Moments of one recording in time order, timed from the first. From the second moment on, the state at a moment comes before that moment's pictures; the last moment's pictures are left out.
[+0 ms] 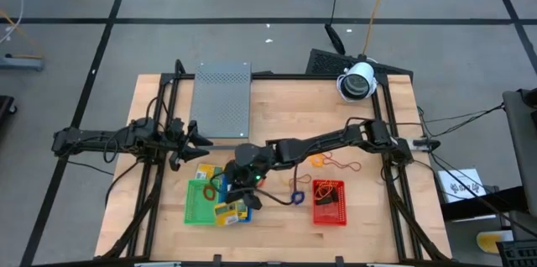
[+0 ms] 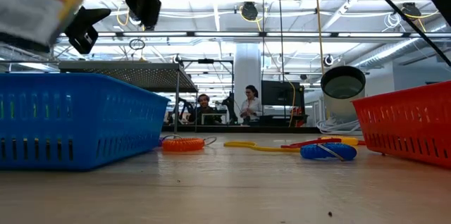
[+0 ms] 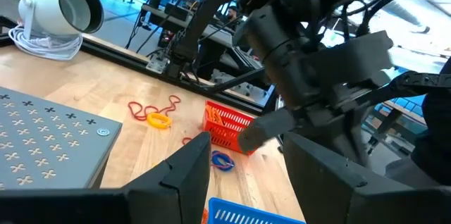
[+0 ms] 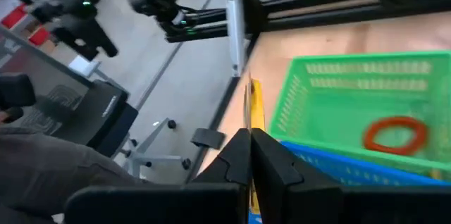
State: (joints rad) left arm 0.02 0.24 0.13 0.14 0.21 -0.42; right arm 0.16 2.18 1.85 -0.13 -0.55 0.30
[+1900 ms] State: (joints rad) left arm 0.02 0.24 0.13 0.14 0.21 -0.42; right arm 0.13 2.16 1.76 -0.28 -0.48 0.38
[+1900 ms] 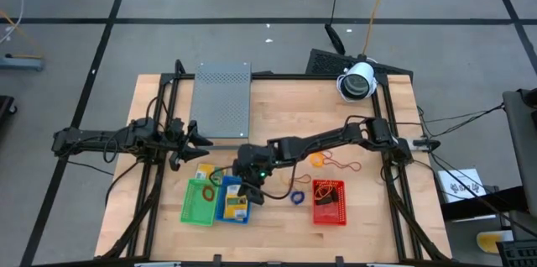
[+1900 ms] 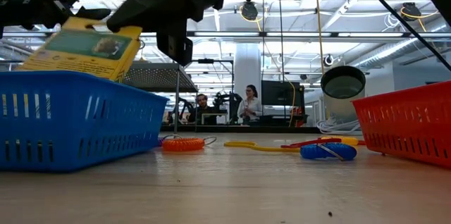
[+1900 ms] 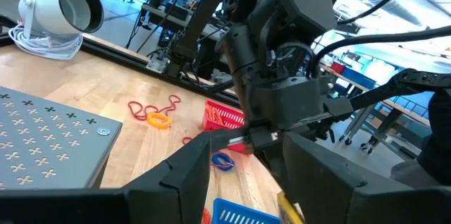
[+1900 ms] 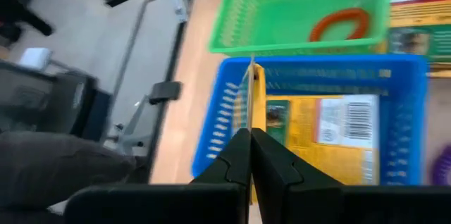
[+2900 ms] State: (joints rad) left arm 0.02 0.24 0.13 0.14 0.21 -0.42; right arm 0.10 2.16 1.71 -0.31 -0.39 0.39
